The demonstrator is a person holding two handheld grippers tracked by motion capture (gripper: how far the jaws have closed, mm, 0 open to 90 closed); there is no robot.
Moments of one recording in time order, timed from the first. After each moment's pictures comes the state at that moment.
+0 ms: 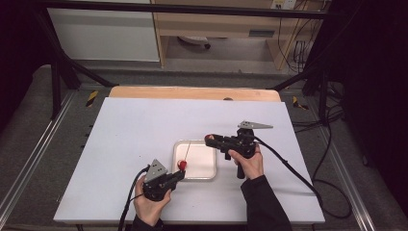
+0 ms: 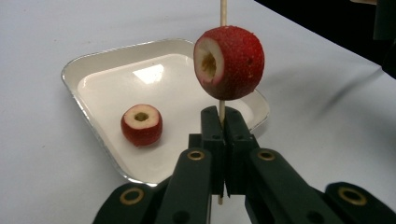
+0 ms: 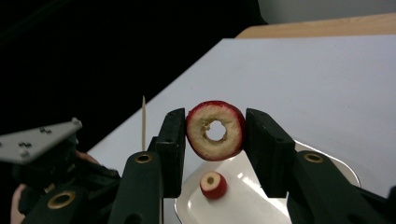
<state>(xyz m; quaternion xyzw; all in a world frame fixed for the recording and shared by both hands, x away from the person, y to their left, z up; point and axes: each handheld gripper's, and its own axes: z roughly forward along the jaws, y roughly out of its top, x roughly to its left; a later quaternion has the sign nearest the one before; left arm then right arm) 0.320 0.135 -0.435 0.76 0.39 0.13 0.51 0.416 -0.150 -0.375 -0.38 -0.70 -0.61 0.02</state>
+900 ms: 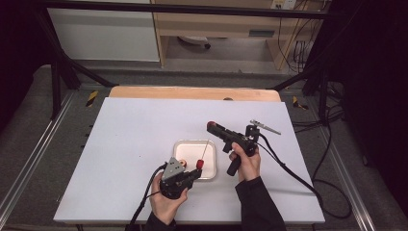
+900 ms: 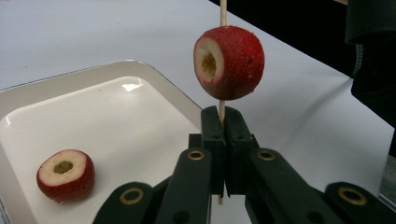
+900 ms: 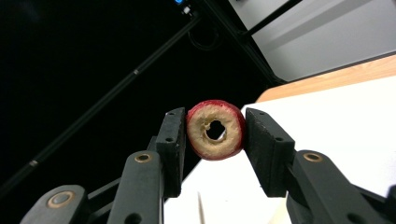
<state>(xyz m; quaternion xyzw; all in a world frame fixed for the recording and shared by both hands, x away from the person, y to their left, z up) 0.323 0.092 -0.424 0.76 0.36 0.11 0.53 0.410 -0.149 -0.366 -0.42 -0.55 -0.72 0.06</state>
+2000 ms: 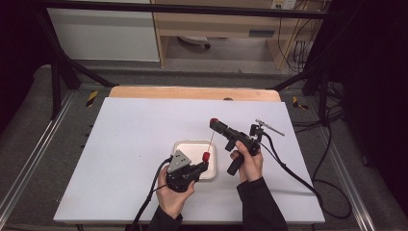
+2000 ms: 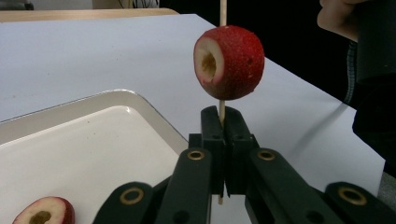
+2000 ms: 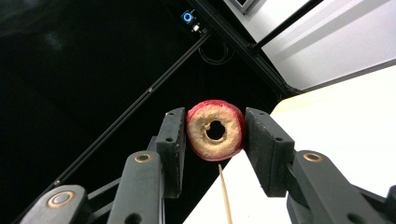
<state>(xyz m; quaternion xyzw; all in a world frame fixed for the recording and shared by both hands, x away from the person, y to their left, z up) 0.334 0.077 -0.407 0.75 0.37 0.11 0.54 0.405 -0.153 -0.358 -0.43 -0.51 -0.74 0.08</state>
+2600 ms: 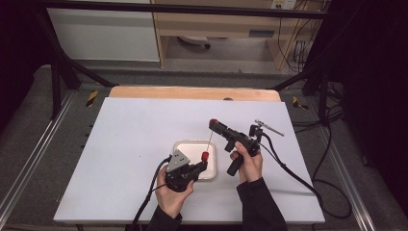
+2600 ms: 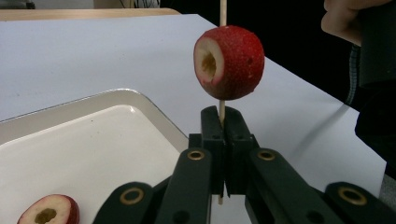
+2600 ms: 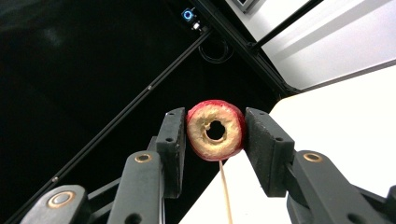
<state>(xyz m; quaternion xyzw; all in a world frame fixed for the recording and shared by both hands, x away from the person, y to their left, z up) 0.334 0.078 -0.408 0.74 0.37 0.11 0.54 0.404 -0.152 -0.359 -0.42 -0.52 -0.74 0.08</state>
